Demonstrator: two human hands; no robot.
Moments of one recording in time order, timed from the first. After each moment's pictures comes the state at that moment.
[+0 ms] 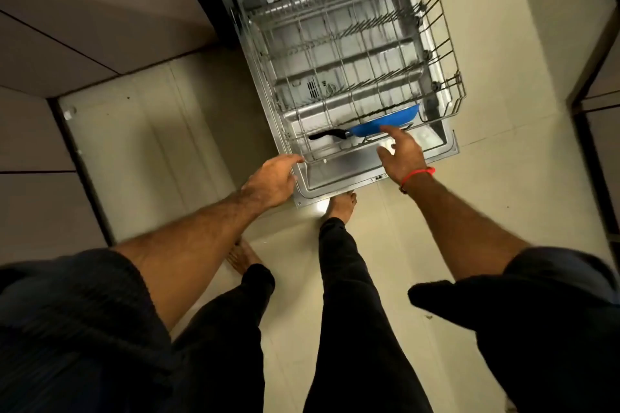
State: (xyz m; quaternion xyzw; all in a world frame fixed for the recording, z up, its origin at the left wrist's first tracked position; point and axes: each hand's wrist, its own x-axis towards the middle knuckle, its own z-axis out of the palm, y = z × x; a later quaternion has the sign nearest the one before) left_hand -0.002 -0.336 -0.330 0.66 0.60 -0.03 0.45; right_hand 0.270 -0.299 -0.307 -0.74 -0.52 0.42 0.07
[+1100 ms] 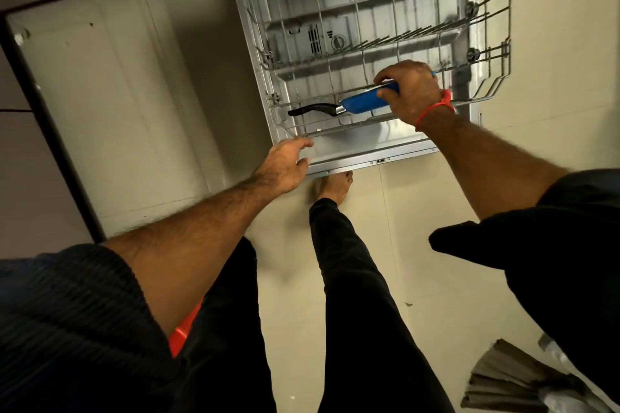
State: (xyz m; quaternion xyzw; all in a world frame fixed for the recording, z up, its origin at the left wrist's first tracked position) left_hand 0.067 -0.331 -0.410 0.50 0.68 -0.02 0.54; right_hand 0.311 -0.182 -0.417 -0.58 -0.75 0.31 -0.08
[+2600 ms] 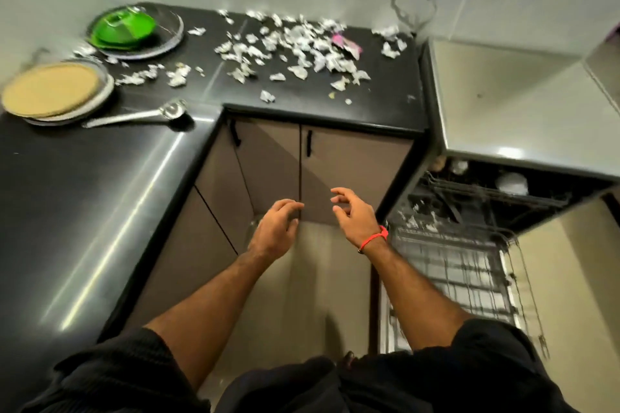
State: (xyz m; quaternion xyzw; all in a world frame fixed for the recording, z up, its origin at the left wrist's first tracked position) left_hand -0.379 -0.413 -0.005 0.53 0.76 0.33 0.18; right_hand -0.210 -0.296 0.026 -0.43 -0.75 0.45 0.21
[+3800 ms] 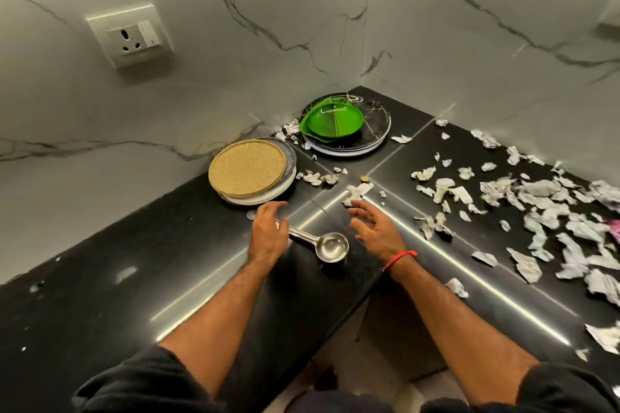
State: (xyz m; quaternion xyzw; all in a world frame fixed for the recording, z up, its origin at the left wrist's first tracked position) left_hand -0.819 -0.358 0.051 0.10 0.90 0.42 -0.04; right_hand -0.716 -0.138 0.079 -0.16 -0.75 0.64 0.07
